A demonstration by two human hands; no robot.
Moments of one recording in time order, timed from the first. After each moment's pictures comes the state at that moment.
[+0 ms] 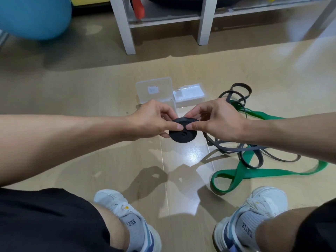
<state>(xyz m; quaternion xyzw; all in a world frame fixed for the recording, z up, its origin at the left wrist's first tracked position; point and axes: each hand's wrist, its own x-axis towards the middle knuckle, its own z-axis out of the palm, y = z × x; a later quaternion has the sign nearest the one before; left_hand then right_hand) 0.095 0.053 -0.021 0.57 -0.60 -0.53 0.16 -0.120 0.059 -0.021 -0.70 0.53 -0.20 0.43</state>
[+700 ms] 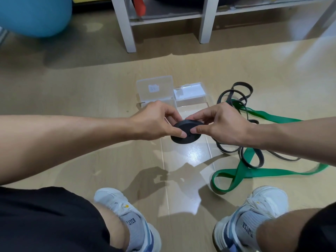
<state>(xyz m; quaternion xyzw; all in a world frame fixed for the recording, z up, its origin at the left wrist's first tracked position) 0.093 0.057 -0.016 0.57 -0.67 -0.46 0.10 -0.125 0.067 -0.024 -0.70 0.54 -0.18 0.43</state>
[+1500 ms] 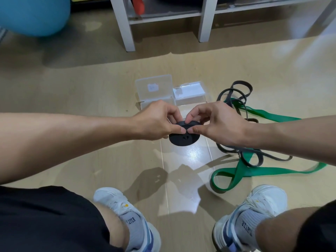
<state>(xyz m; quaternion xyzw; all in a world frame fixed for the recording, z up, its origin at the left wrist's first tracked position) 0.087 0.056 -0.019 0.55 -0.67 -0.48 0.12 -0.120 0.068 -0.025 -0.73 0.51 -0.19 0.42</state>
